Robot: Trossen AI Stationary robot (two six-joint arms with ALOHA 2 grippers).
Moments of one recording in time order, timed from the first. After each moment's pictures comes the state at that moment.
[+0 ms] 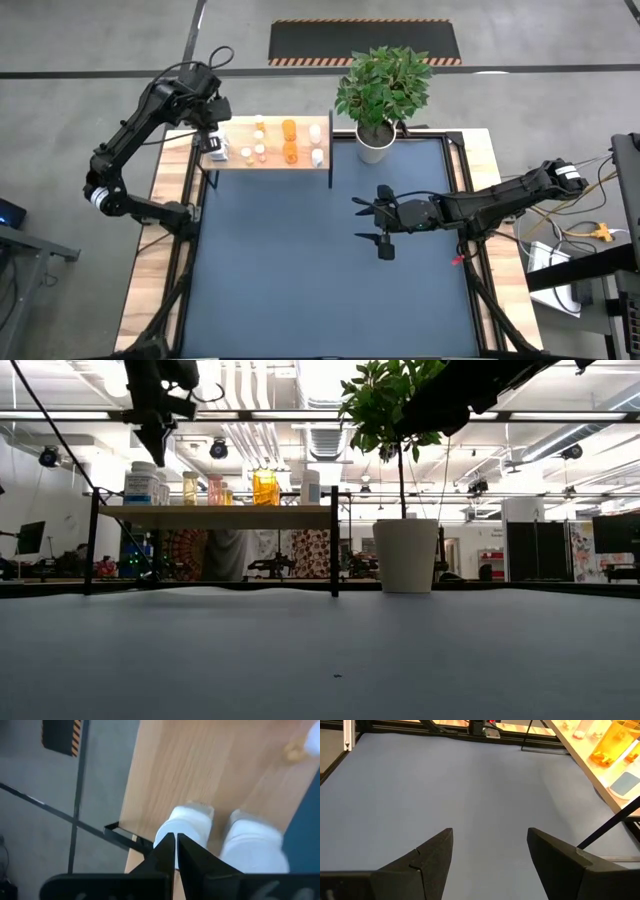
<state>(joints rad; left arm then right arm) 0.96 1.29 1.51 -1.34 -0.21 0.75 0.21 1.22 0.78 -0.05 0.24 0.02</state>
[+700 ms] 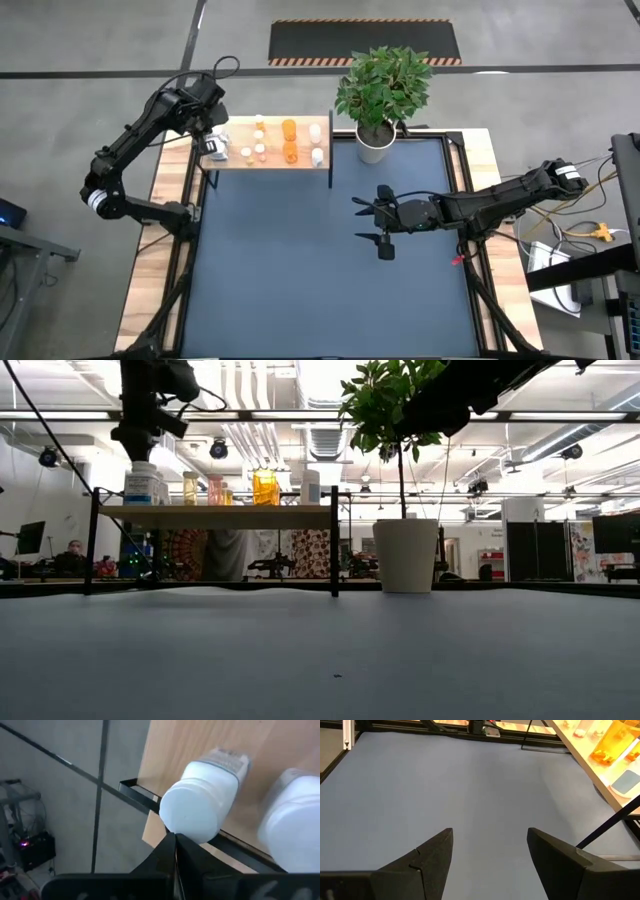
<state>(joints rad) 0.94 1.26 1.38 -1.31 -0.45 0.69 0.21 1.22 0.78 -0.05 0.24 0.02</state>
